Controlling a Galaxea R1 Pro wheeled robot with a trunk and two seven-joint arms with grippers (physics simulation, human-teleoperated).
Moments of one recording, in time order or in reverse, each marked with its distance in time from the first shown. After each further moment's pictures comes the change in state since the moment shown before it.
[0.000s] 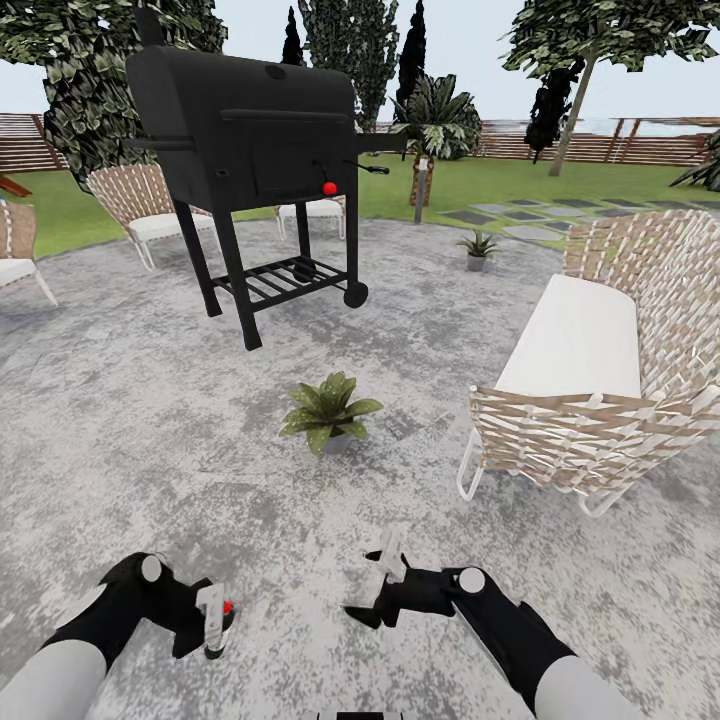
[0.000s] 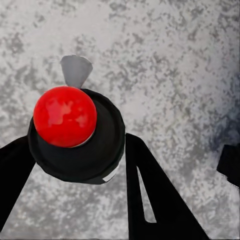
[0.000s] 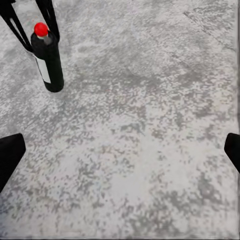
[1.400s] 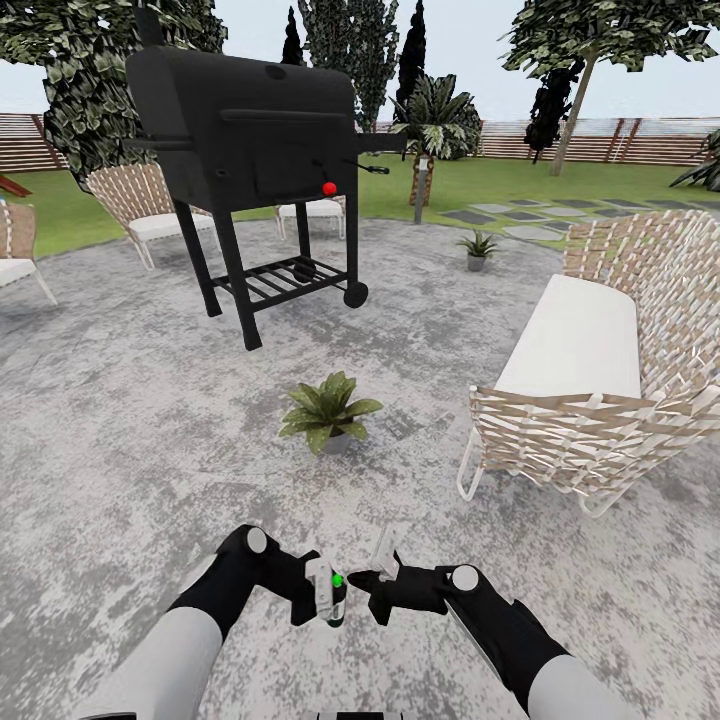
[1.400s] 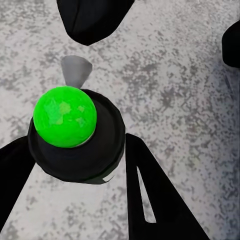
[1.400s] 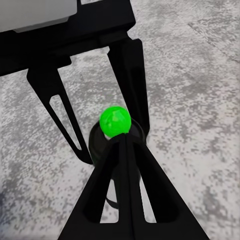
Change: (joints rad) left arm -0.079 -0.325 -0.019 0.000 -0.007 -0.007 -0.017; right arm 0.000 0.019 0.004 -0.018 -0.003 0.001 0.004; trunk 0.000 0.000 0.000
